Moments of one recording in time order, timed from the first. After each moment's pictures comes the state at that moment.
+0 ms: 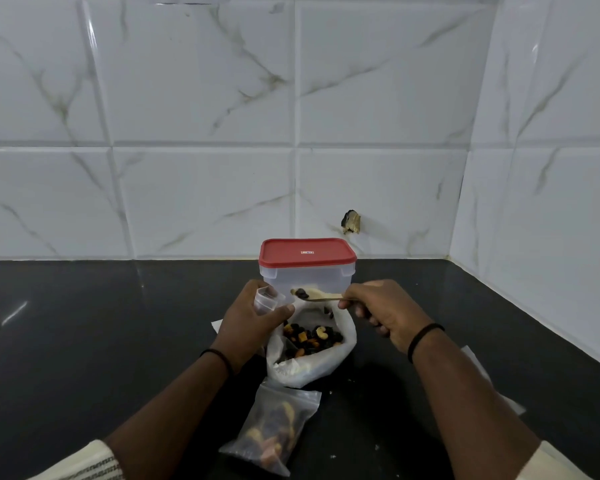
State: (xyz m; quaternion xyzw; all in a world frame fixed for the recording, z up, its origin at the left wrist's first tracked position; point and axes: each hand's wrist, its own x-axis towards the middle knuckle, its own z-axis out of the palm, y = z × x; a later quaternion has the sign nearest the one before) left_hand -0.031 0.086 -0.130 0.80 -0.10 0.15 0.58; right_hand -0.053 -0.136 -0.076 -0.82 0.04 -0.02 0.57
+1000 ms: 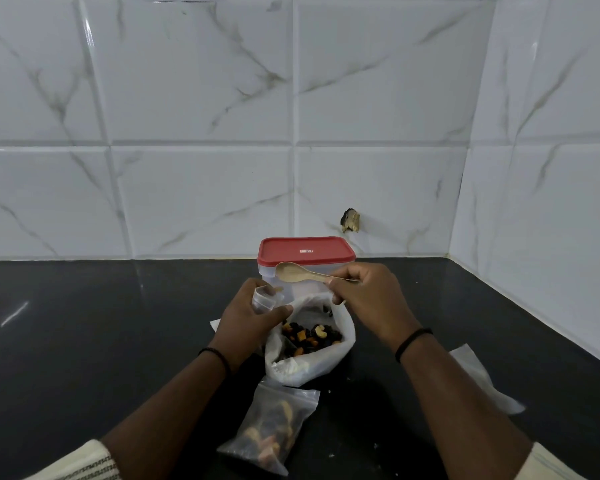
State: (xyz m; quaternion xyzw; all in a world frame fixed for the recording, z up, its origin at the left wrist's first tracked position) left_hand -0.035 0.085 -0.126 0.80 -0.11 0.16 0.58; right_hand -0.048 -0.124 -0.081 -0.83 -0.11 -0.22 0.49
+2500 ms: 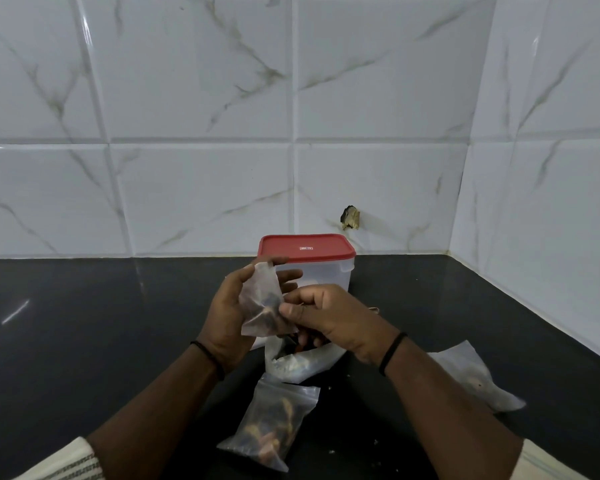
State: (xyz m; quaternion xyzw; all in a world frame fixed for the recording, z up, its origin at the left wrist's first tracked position) left_hand -0.056 0.084 -0.097 0.50 -0.18 -0.05 0.84; right_hand -0.067 -0.090 -0.086 -0.80 -0.23 0.06 0.55
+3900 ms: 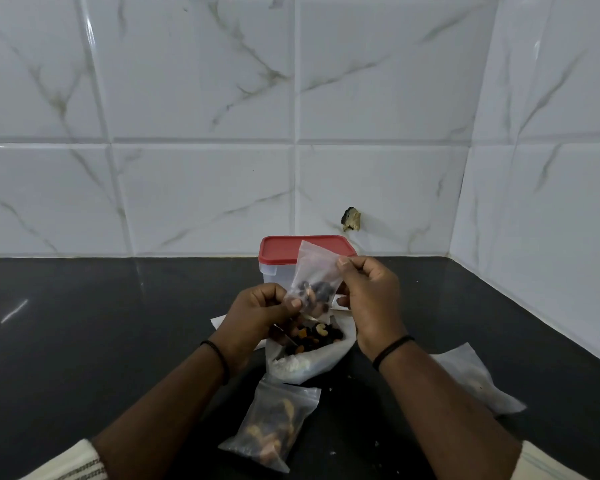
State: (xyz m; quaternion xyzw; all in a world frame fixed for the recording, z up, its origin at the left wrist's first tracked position) left_hand -0.056 0.076 -0.106 0.67 -0.18 -0.01 0.72; right_hand -0.046 -0.097 -0.093 -0.66 -0.02 -0.28 0.70
